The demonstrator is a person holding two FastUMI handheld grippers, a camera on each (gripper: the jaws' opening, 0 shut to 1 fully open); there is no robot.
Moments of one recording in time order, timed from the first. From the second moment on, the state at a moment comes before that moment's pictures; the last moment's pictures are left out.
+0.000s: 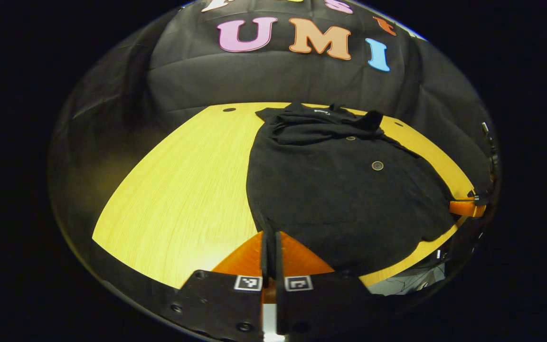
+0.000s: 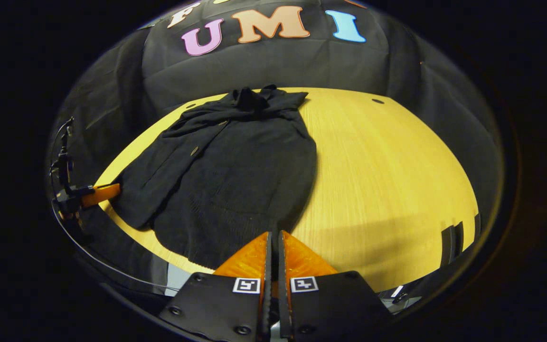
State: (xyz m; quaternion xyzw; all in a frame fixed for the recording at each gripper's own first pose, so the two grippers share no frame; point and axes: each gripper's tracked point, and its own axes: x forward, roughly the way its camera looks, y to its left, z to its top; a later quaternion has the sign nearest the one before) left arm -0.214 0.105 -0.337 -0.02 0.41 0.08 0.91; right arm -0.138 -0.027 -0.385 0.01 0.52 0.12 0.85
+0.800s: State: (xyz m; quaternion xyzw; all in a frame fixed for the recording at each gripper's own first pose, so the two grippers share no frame) left arm -0.189 0.094 -0.251 -0.13 0.38 0.08 0.91; right arm -0.081 0.005 -0.273 0.11 0.40 0.15 0.90
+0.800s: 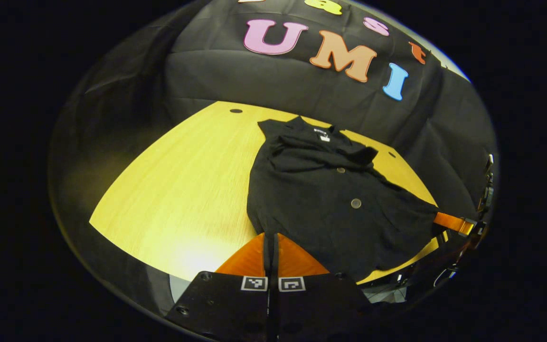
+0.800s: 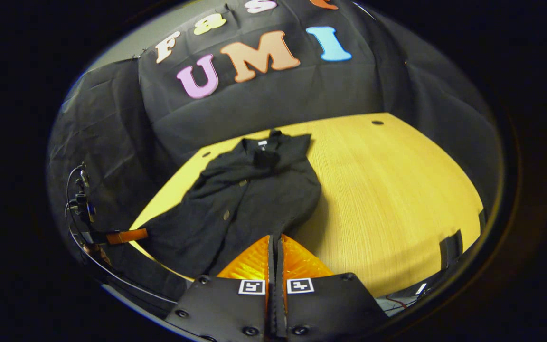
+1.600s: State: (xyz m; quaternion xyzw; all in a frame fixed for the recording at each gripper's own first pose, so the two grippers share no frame) left arm -0.030 0.152 -0.172 -0.11 0.31 0.09 0.94; right arm 0.092 0.009 -0.182 0.13 0.29 0.17 0.93
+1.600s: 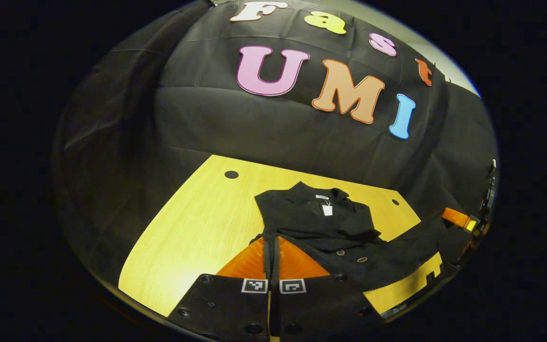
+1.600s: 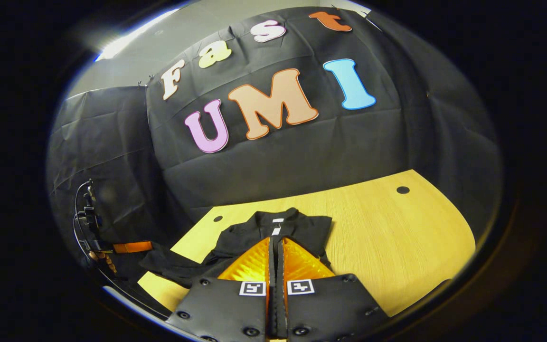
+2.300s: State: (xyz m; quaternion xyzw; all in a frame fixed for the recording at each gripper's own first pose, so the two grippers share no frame) left arm 0.091 0.175 -0.177 -0.09 0.30 0.10 0.94; right arm 0.194 -0.007 -0.194 0.13 0.30 0.17 0.93
